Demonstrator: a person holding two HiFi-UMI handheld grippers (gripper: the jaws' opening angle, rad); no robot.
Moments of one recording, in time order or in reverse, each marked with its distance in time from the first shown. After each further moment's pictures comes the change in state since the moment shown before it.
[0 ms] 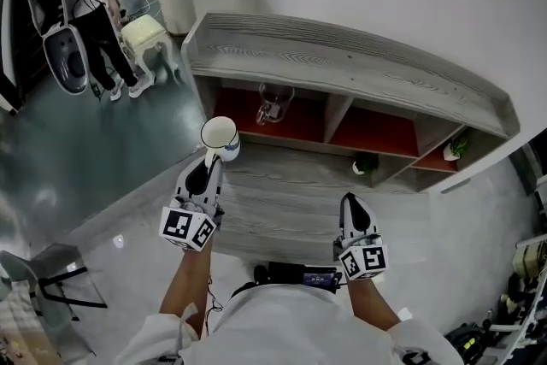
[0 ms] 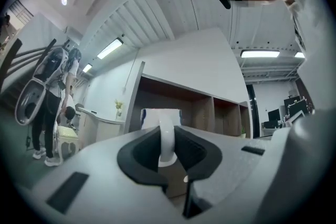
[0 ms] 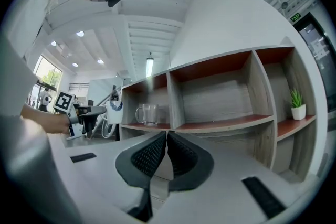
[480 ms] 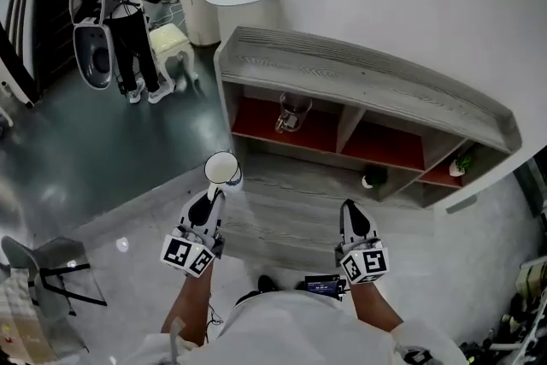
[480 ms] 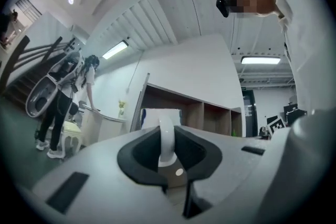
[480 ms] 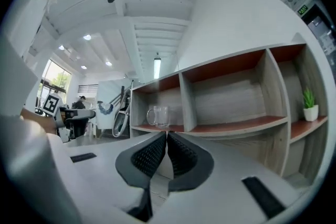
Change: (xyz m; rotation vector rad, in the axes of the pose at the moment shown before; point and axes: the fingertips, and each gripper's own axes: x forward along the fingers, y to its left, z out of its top) left arm -0.093 -0.009 0.002 -0.070 -0.013 0.017; right arm 0.002 0.036 0.010 -0.006 0.006 0.098
